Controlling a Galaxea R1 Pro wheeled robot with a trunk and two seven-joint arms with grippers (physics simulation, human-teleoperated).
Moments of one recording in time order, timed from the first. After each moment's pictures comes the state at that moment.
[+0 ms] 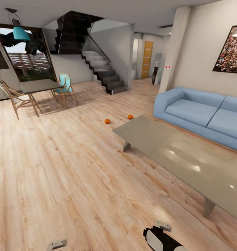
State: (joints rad) left arm -0.33 0.11 0.05 -0.34 0.14 0.16 -0.01; right arm -0.54 0.09 0.54 -0.27 -0.85 0.18 -0.52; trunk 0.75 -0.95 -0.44
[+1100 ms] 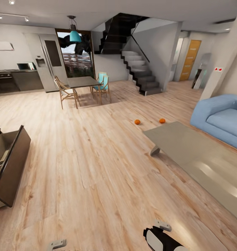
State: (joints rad) left arm -0.33 0.11 0.05 -0.34 0.14 0.16 -0.01; right arm -0.54 0.09 0.54 -0.27 -0.85 0.18 -0.52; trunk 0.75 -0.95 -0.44
